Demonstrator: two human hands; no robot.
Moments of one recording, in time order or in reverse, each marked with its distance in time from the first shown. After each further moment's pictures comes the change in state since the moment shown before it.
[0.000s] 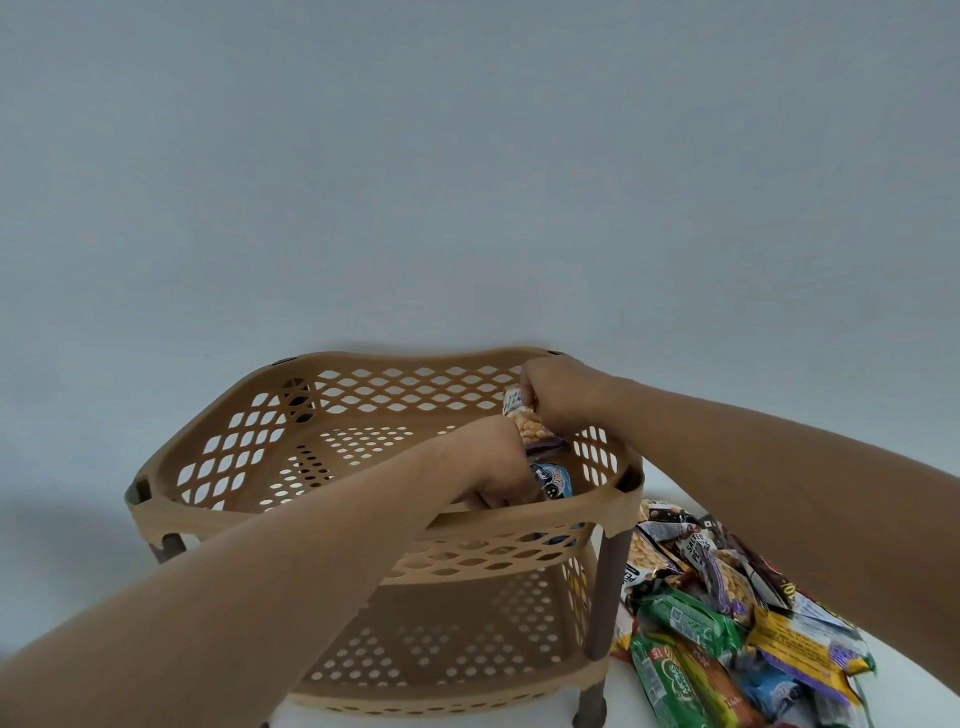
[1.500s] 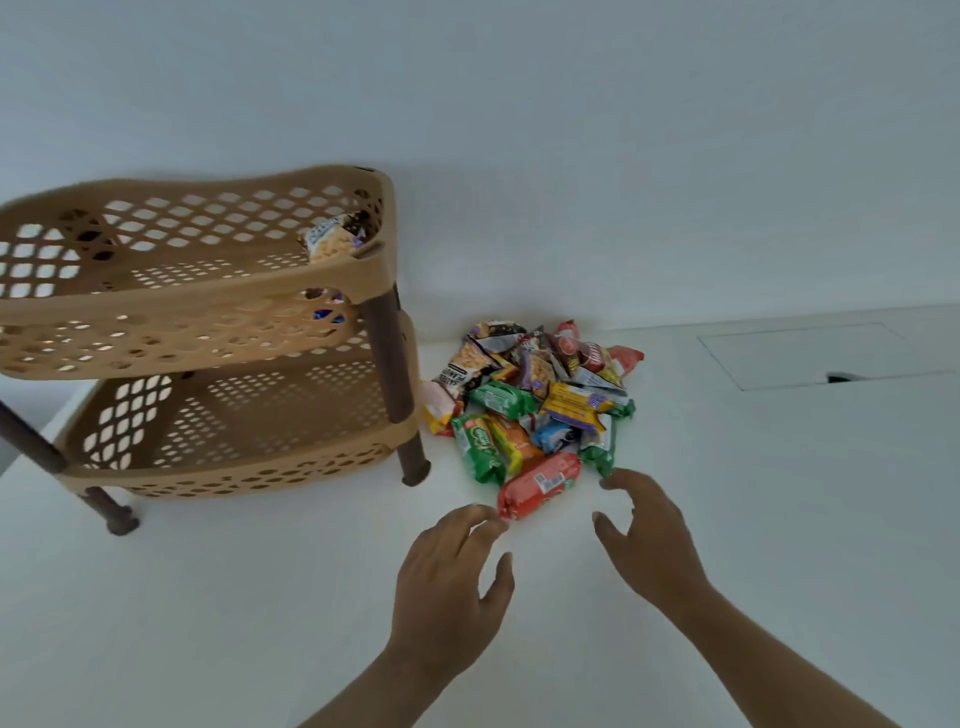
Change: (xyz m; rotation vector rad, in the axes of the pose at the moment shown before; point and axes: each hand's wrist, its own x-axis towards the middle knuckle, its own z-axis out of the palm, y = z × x) left_hand -0.109 -0.039 0.361 0.112 0.652 0.655; right_hand -0.376 0.153 0.254 0.635 0.332 0.524
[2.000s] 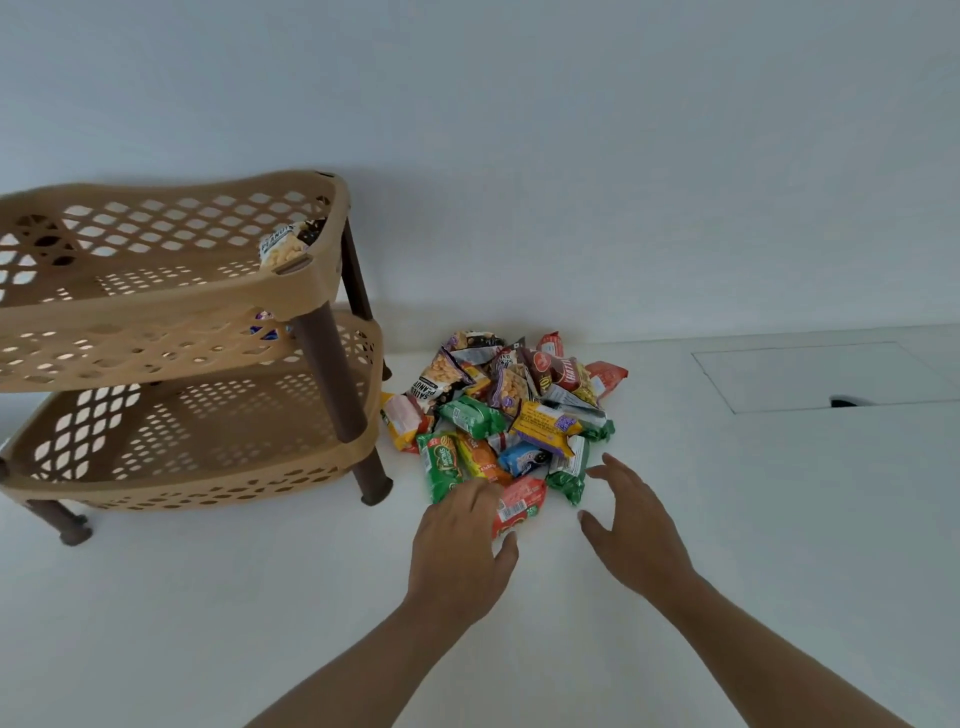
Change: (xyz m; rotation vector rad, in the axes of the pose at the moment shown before) left_hand 0.072 0.027 0.063 0.138 -0.211 -0.193; right_hand 0.059 0.041 -0.021 -0.137 -0.150 -0.048
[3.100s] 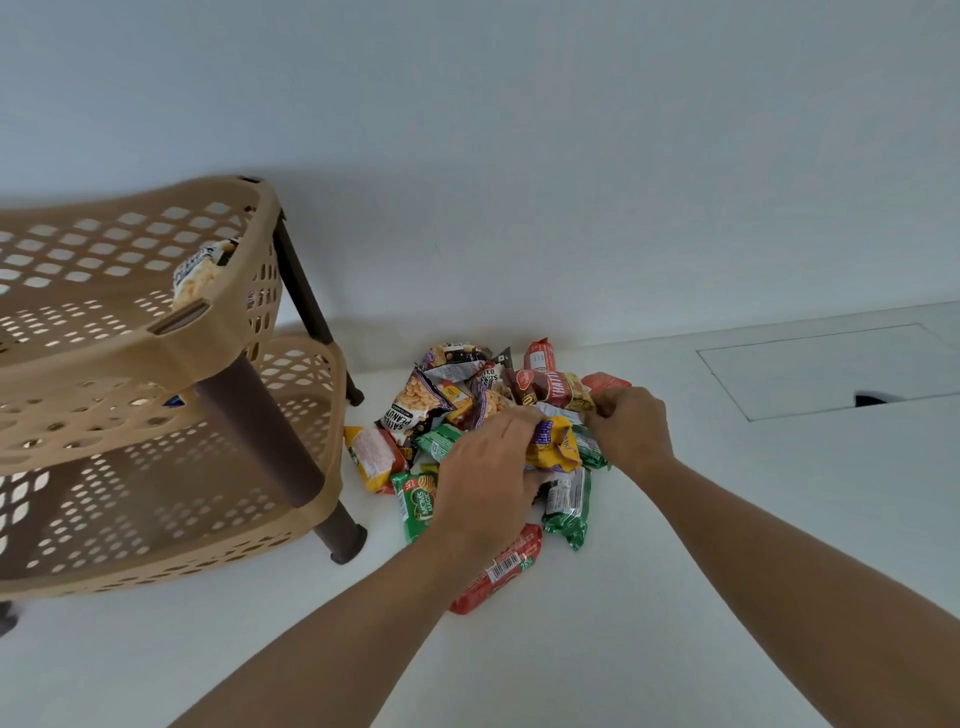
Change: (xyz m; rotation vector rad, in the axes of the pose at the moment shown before) left_hand 0.126 0.026 -0.012 -0.132 0.071 0.198; right_hand 0.164 0.007 -0.016 0.108 0.177 0.171
